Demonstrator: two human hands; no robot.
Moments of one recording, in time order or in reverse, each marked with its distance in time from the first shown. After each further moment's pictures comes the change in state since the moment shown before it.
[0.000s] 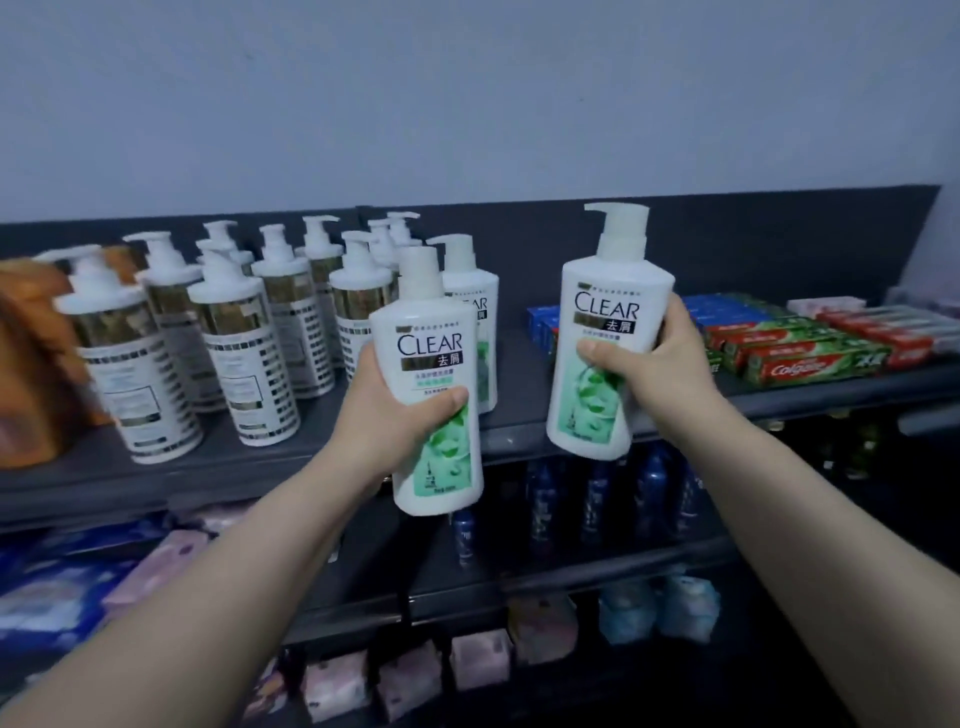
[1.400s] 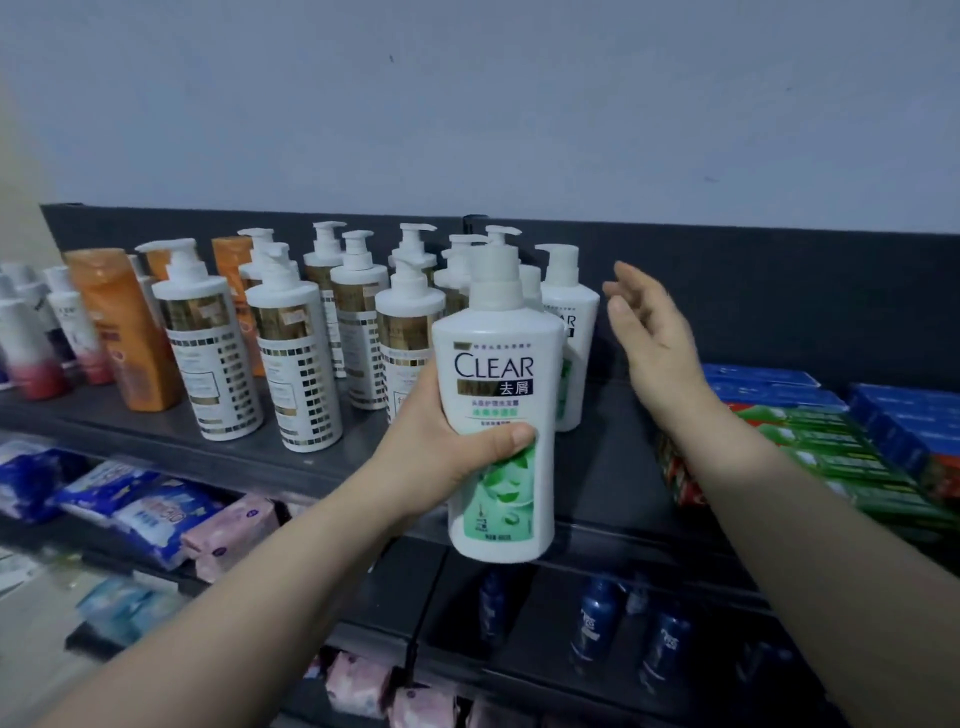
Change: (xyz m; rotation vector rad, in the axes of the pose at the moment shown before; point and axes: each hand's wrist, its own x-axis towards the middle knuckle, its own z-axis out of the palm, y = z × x) left_hand 0.053 -0.004 0.056 -0.069 0.151 -0.154; right_hand 0.169 0.059 0.078 0.173 -0.443 -0.274
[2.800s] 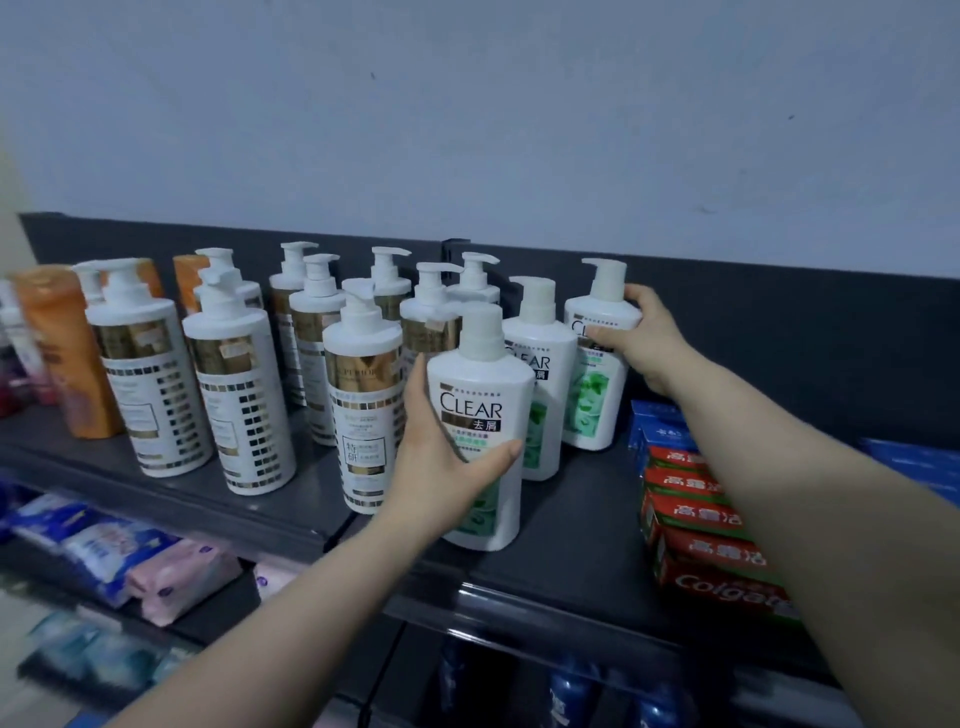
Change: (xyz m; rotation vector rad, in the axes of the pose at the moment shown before) left_hand 0.067 -0.051 0.036 0.334 0.286 0.089; right_hand 0.135 0.099 -0.040 -0.108 -0.064 0.268
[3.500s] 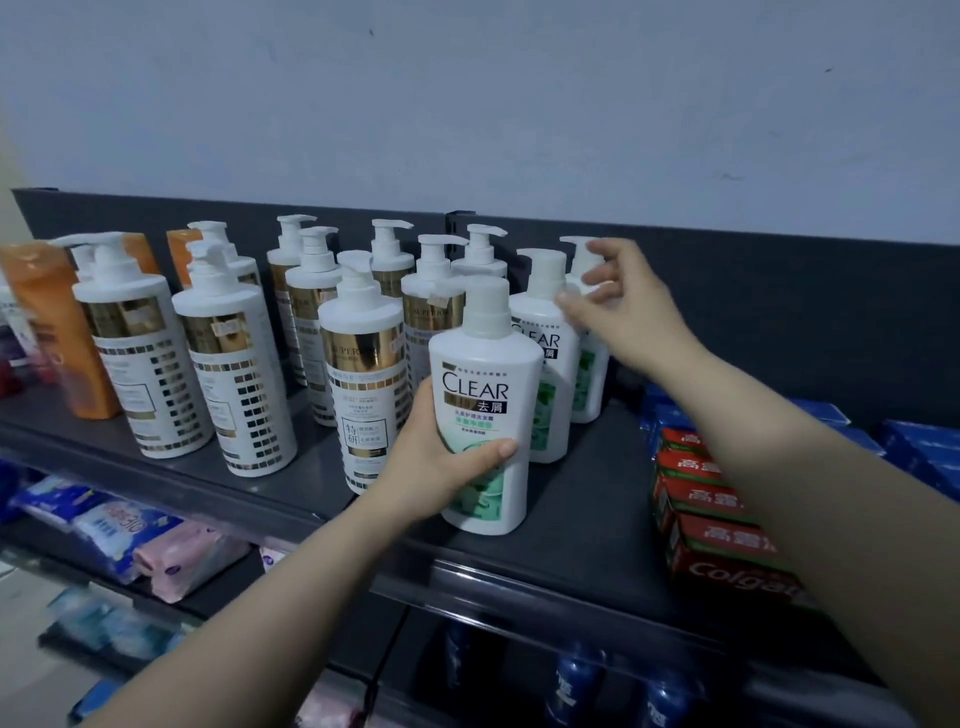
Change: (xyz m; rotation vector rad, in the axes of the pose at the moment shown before) left_hand 0.008 -0.028 -0.005 -0.149 -0.160 -0.075; right_hand -0.049 -0.043 0.024 -0.231 -0.059 -0.274
